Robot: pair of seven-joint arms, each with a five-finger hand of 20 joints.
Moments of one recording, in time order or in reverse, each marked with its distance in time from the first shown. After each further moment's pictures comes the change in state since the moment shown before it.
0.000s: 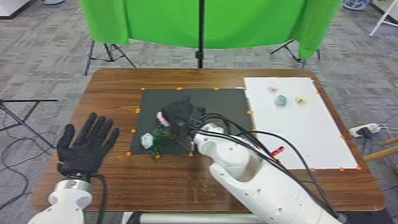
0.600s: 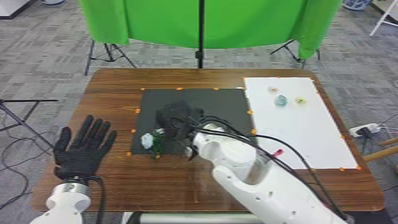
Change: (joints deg) left arm 1.8 -0.2 -0.4 -0.8 0.0 -0.1 1.7; right arm 0.0 2.4 -1.1 -6.4 9.9 -4.0 1.8
